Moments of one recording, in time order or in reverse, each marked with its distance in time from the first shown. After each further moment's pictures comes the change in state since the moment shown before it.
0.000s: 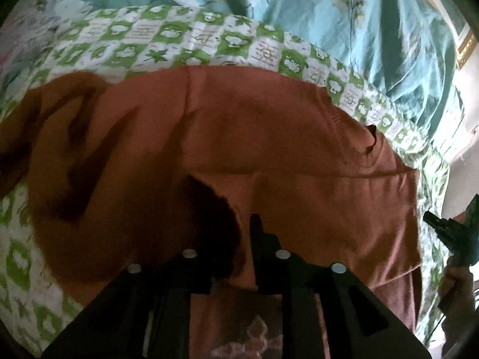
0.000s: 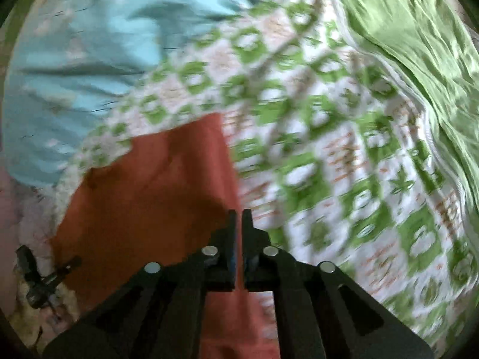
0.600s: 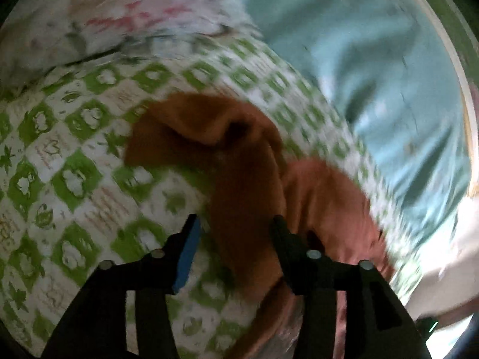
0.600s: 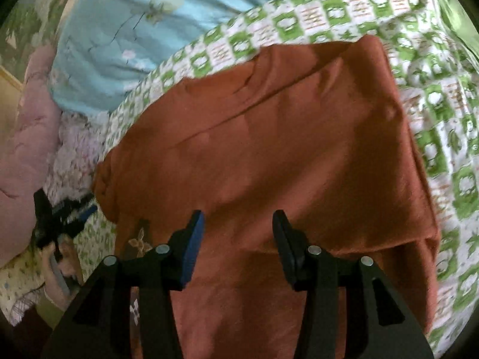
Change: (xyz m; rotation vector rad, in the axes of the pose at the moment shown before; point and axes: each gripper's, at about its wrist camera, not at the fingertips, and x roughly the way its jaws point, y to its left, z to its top) left arm -0.095 0.157 -0.007 -0.512 -0.179 -0.030; right arm 0.009 0.119 -0.087 -0.179 0.162 0.184
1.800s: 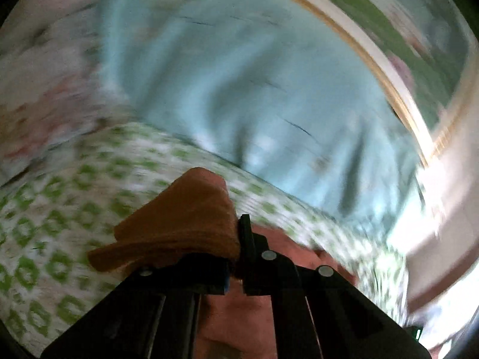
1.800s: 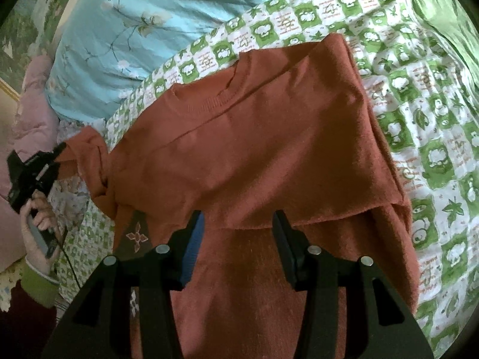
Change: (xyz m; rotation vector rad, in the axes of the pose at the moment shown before) left arm -0.032 -0.160 -0.009 0.389 -0.181 -0.206; right arm -0.034 -0.019 -0.018 0.058 -0.049 -0.030
